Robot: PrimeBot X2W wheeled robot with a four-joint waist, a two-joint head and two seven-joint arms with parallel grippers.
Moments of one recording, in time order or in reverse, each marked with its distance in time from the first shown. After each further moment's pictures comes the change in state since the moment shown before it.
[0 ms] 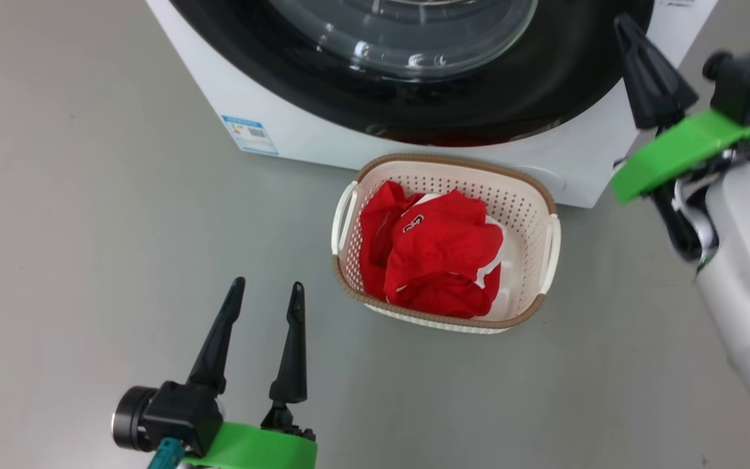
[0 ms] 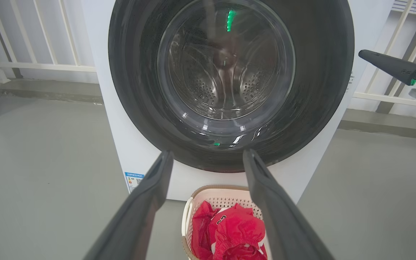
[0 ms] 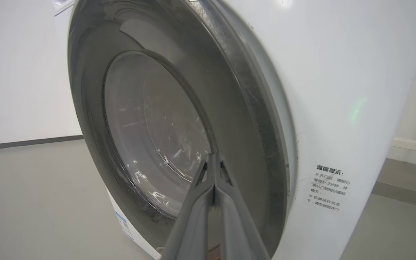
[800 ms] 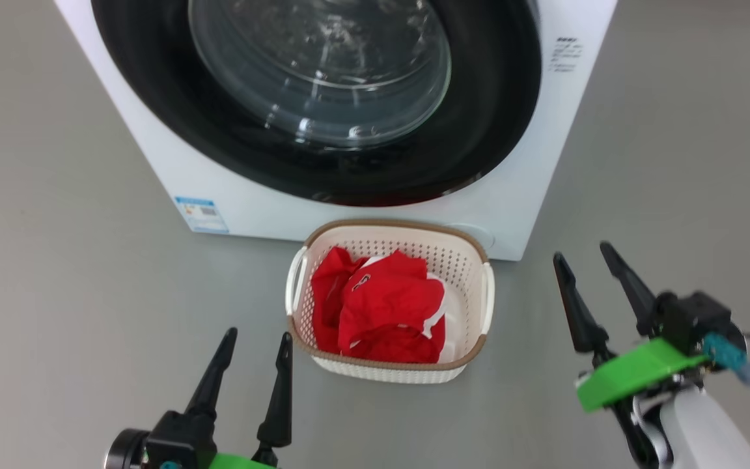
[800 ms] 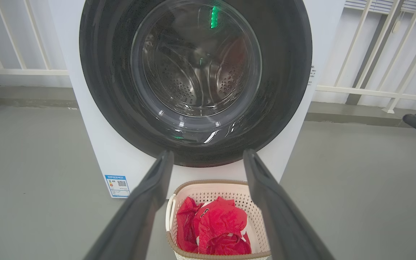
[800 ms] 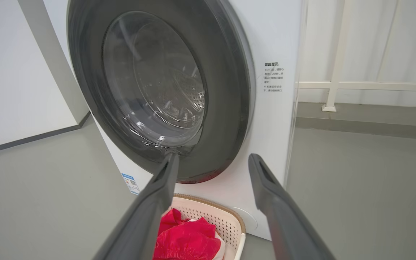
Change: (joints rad) left arm 0.073 0.033 0.023 0.080 0.007 -0.036 0.011; right arm 0.601 0.162 -0.197 -0.279 -0.132 0.000 0.000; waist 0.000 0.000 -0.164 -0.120
